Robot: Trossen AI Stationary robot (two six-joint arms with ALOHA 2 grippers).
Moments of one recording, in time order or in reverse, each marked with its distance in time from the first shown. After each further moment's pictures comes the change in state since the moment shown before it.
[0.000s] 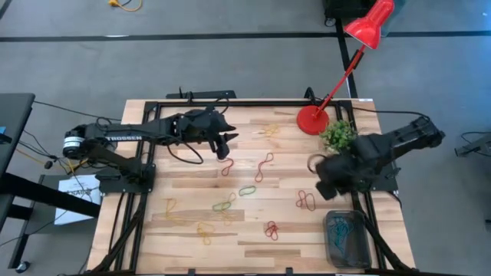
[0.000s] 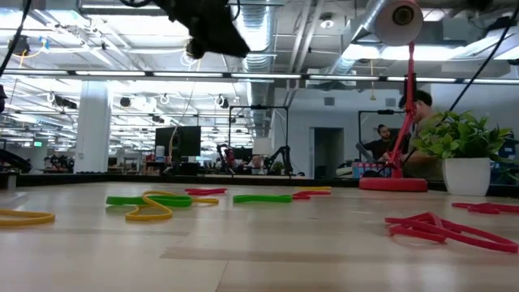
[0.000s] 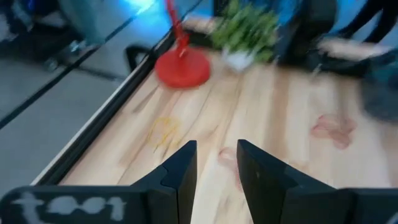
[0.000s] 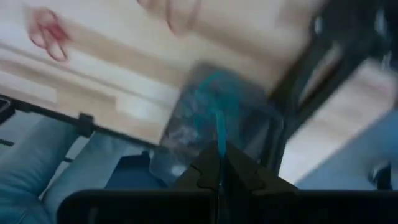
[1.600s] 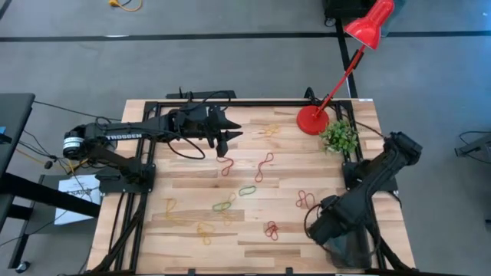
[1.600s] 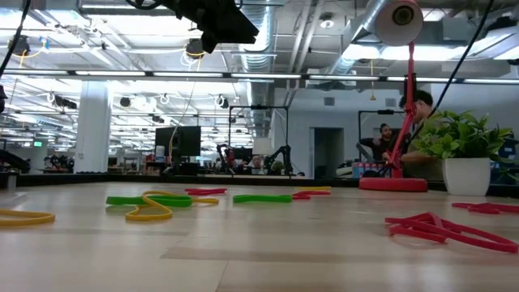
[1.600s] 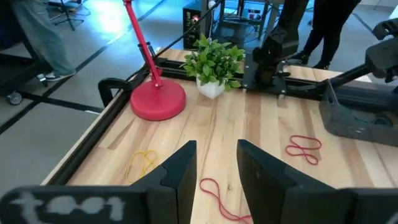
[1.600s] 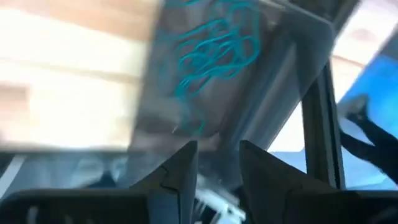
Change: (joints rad) left arm 0.044 -0.002 0.006 0.106 0.160 0.059; right arm 0.360 0.385 0.032 0.192 -0.077 0.429
